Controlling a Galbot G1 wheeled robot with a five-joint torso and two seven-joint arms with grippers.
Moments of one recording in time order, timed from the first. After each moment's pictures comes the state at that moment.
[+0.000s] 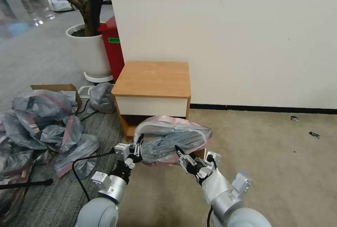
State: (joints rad) left arm 1.57 -1.27 -0.39 -2.07 -0.44 -0.03 0.05; right arm -1.61 1.27 0.15 2.30 0.83 -0.27 0.25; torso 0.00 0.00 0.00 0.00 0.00
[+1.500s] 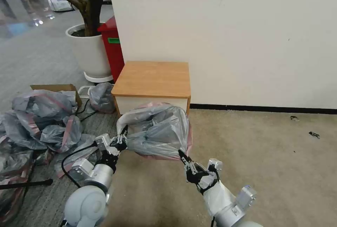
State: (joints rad) left arm 1.53 -1.27 -0.51 -2.14 -0.86 0.17 -0.11; right arm -1.71 1.25 0.19 2.26 0.70 -0.11 0.03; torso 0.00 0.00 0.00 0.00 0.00
